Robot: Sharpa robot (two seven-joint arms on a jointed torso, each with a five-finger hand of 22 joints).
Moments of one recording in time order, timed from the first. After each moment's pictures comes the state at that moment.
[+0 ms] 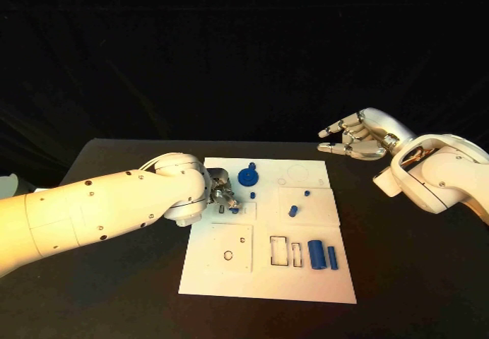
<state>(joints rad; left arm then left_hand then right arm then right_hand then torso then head) 1.32 -0.65 -0.08 1.53 -1.09 0.07 -0.70 1.13 -0.11 0.66 0.19 0.12 0.81 0.05 0.70 0.83 1.47 -0.03 1.42 1.31 1.46 -0.09 1.57 1.31 0.03 1.47 0.02 1.51 1.31 1.31 -1.06 0.00 1.65 -1.00 -0.40 0.04 1.36 -0.10 0.08 0.20 0.18 1.02 0.13 0.07 0.08 1.35 0.05 0.99 1.21 1.47 -0.04 1.50 1.31 0.01 1.47 0.07 1.57 1.31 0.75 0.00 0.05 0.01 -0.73</state>
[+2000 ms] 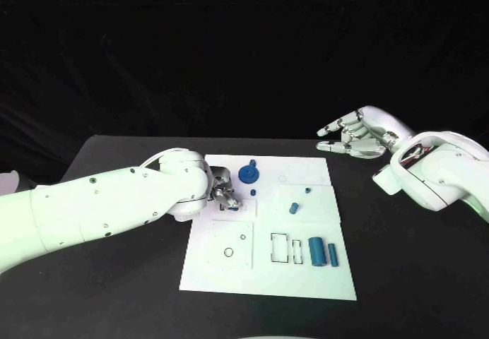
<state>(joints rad) 1.32 -0.63 -0.07 1.51 -1.16 0.15 -0.70 1.12 -0.11 0.68 0.17 0.10 0.82 0.05 0.70 0.84 1.47 -0.03 1.43 1.31 1.46 -0.09 1.57 1.31 0.03 1.47 0.02 1.52 1.31 1.31 -1.06 0.00 1.65 -1.00 -0.39 0.03 1.36 -0.10 0.08 0.21 0.18 1.02 0.13 0.07 0.08 1.35 0.05 0.99 1.21 1.47 -0.04 1.49 1.31 0.01 1.47 0.07 1.57 1.31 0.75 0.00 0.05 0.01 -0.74</state>
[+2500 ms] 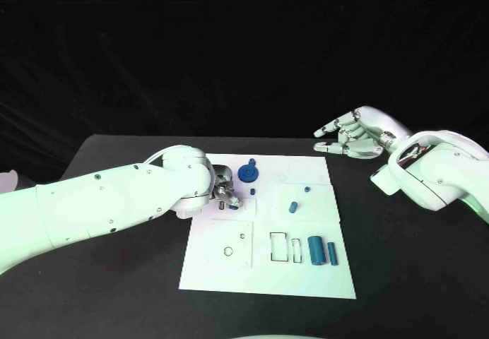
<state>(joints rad) 1.32 -0.61 -0.07 1.48 -1.15 0.18 -0.70 1.06 -0.08 0.69 0.12 0.05 0.83 0.05 0.72 0.85 1.47 -0.03 1.43 1.31 1.46 -0.09 1.57 1.31 0.03 1.47 0.02 1.52 1.31 1.31 -1.06 0.00 1.66 -1.00 -0.37 0.03 1.36 -0.10 0.08 0.20 0.18 1.02 0.13 0.07 0.08 1.35 0.05 0.99 1.21 1.47 -0.04 1.49 1.31 0.01 1.47 0.07 1.57 1.31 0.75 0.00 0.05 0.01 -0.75</state>
